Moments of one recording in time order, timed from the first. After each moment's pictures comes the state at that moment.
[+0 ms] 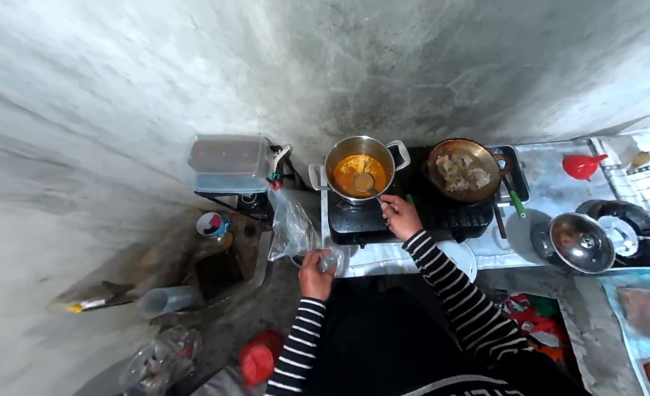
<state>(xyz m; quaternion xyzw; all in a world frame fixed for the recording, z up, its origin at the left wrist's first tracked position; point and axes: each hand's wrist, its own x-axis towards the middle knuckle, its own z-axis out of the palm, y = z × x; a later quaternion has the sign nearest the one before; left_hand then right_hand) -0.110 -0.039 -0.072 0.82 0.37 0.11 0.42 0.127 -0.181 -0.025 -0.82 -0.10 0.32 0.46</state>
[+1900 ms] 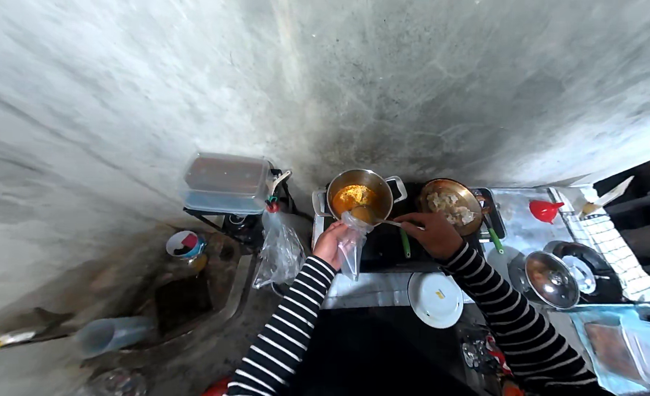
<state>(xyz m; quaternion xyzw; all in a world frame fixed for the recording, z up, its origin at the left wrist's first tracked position) 0.028 -0.002 -0.004 0.31 0.35 0.08 0.88 0.163 -0.210 0.092 -0.86 -0.33 0.25 0.31</state>
